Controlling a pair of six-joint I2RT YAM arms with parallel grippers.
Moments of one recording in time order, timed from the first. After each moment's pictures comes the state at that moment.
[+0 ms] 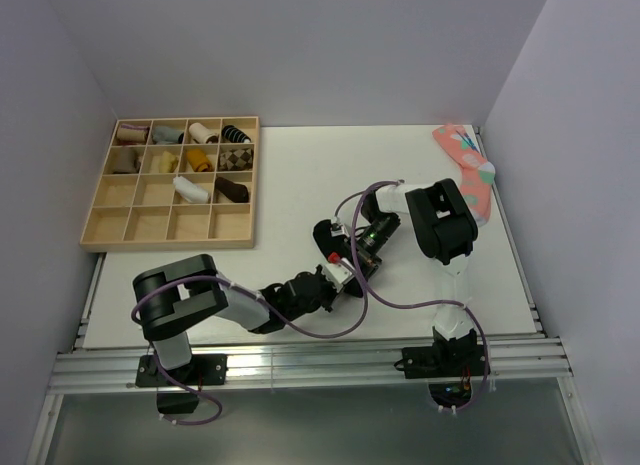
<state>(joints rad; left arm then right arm) -1.19 1.77 0.56 0.89 -0.22 -0.07 0.36 2.17 1.30 -1.23 -0.91 -0.55</state>
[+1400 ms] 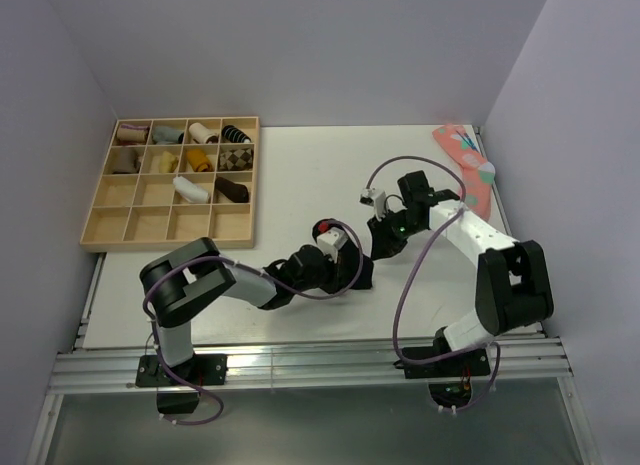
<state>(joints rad) -1.04 1.84 0.70 0.69 0.01 -0.52 0.23 1.53 1.00 -0.75 -0.64 -0.46</state>
